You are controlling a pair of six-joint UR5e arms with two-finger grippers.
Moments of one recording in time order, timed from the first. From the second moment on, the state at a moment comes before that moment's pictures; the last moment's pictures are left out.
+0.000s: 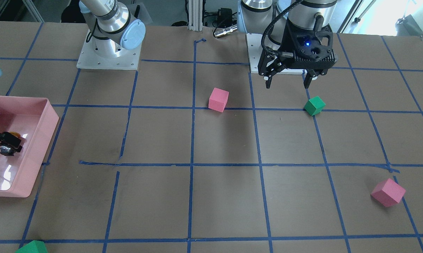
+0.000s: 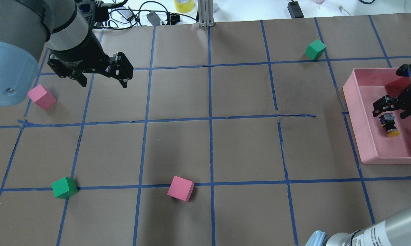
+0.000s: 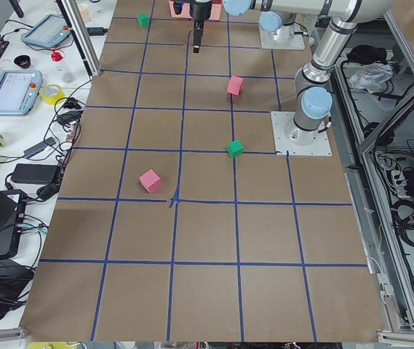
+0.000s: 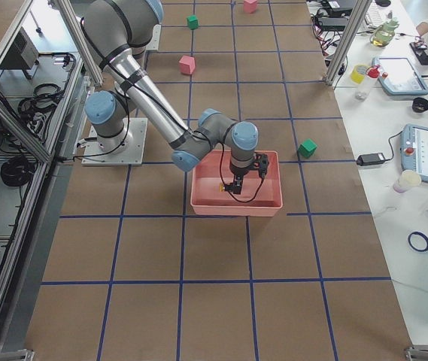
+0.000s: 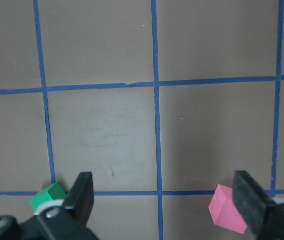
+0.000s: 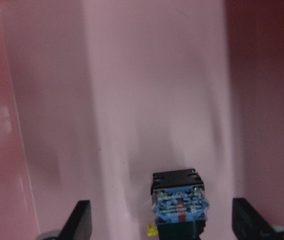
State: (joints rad) left arm -1.64 -1.51 -1.61 -1.49 1.66 -0.04; right arm 0.90 -1.20 1.90 -2.26 -1.55 -0.54
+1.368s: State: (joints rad) left arm -1.64 -1.51 -1.61 -1.49 1.66 -0.04; right arm 0.90 -1.20 1.90 -2.26 -1.55 -0.54
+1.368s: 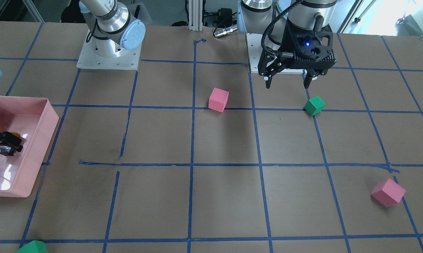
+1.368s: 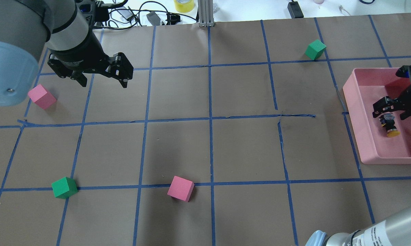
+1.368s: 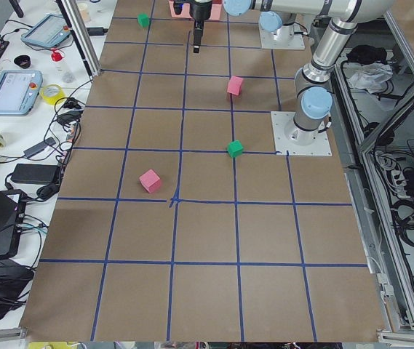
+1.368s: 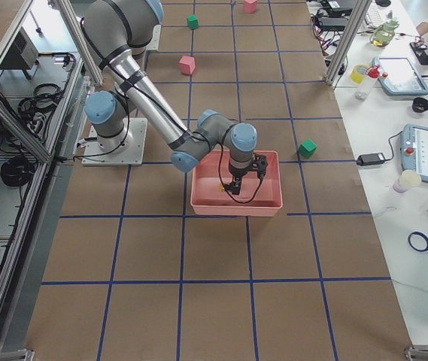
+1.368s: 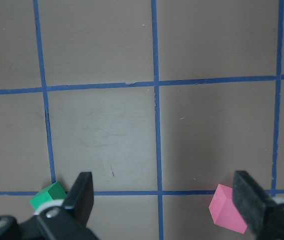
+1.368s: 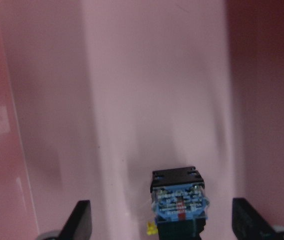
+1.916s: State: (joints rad) left arm -1.64 -1.51 -1.61 -1.49 1.66 -0.04; right arm 0.90 -1.19 1.90 -2.26 -1.55 -0.54
